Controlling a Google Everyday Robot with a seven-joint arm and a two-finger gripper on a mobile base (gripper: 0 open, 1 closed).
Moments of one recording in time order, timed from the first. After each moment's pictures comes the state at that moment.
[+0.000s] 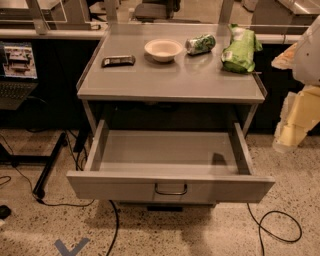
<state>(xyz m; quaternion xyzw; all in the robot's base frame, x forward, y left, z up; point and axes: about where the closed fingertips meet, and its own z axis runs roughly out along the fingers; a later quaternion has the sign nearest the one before) 0.438 -0.217 0.976 -0.60 0.78 -0.03 0.16</state>
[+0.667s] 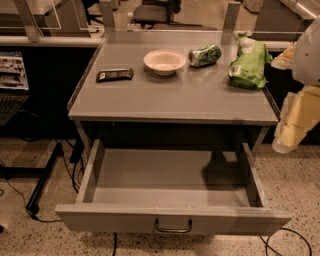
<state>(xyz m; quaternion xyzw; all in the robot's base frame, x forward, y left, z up) 0.438 -0.217 0.976 -0.60 0.78 -0.03 0.16</state>
